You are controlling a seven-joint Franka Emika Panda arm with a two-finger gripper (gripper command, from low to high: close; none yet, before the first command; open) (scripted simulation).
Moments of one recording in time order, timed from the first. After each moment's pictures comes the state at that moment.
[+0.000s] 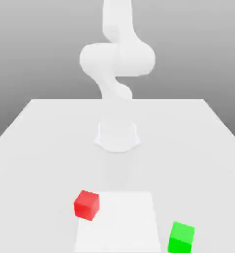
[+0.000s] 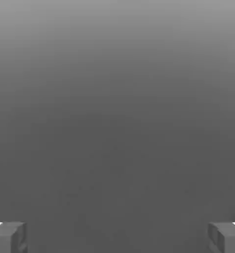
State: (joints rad) arm -0.02 -0.72 0.01 -2.35 -0.01 2.35 0.82
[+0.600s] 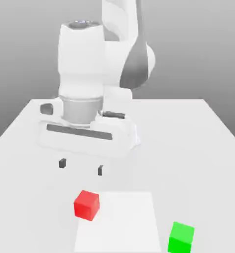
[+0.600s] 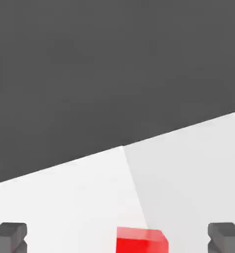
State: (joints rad) arm -0.17 -0.05 -0.04 -2.72 -0.03 2.74 0.95
